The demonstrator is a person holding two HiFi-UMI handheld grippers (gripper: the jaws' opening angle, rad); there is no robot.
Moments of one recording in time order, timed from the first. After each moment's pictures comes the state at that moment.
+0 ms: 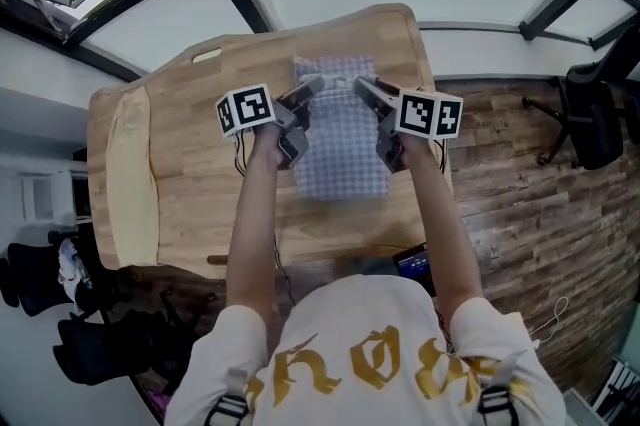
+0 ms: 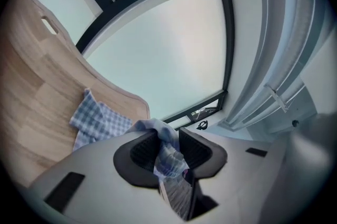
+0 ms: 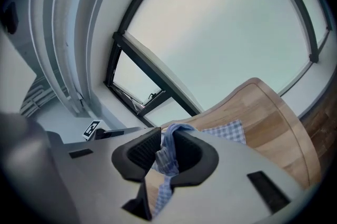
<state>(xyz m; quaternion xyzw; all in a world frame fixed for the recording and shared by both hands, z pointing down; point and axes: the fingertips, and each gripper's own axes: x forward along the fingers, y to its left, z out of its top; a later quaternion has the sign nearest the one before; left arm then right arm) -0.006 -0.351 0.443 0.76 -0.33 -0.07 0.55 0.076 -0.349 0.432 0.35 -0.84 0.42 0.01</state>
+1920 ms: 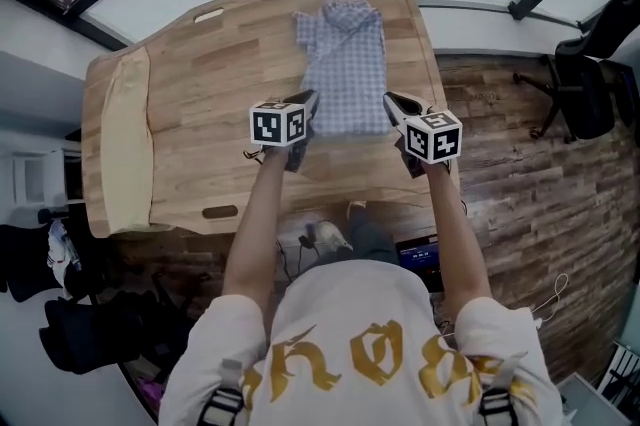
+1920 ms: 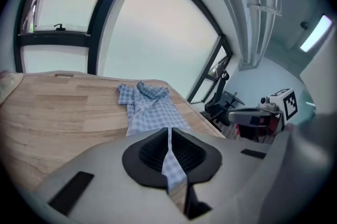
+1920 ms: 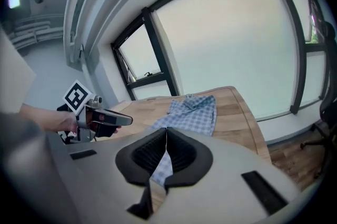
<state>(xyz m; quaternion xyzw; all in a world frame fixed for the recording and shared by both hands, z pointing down) -0.033 -0.195 0.546 0.81 -0.43 0.19 0.33 0.119 -0.182 0.517 0.41 -0.86 0.25 0.15</state>
